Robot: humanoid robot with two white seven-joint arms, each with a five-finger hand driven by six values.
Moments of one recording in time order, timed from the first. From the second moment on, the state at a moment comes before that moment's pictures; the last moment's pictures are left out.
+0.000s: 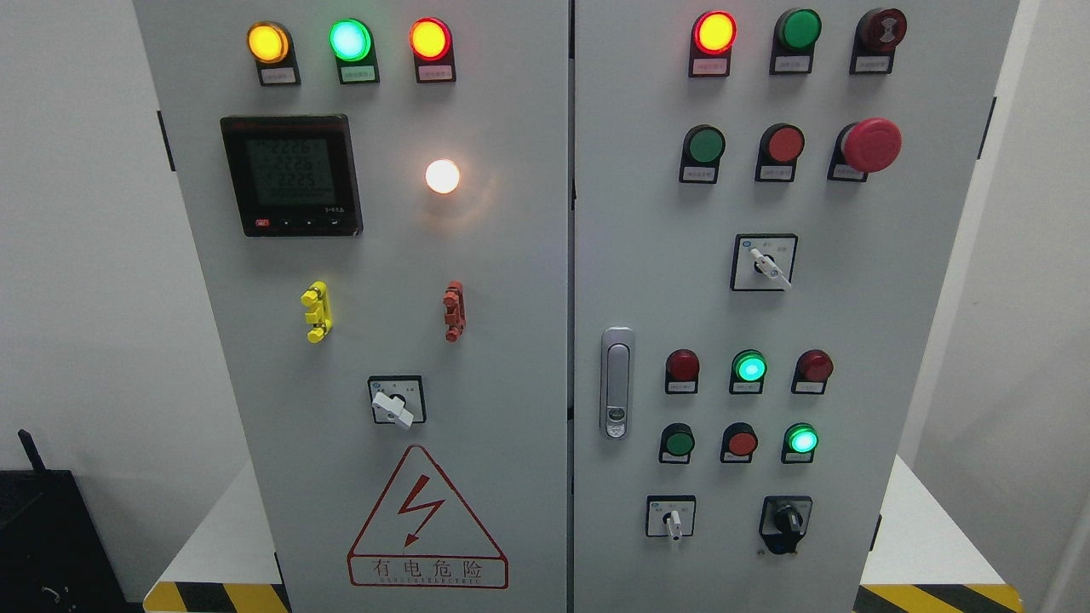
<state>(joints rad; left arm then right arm) 0.35 -0.02 -0.04 -1.31 -0.06 -0.76 0.12 0.07 0.12 -0.08 -0.11 0.15 0.12 0.08</state>
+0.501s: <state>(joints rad) 0.23 -0.01 -0.02 -0.53 -0.01 -0.70 0.04 0.07 0.12 -0.08 -0.11 0.15 0.12 0.08</state>
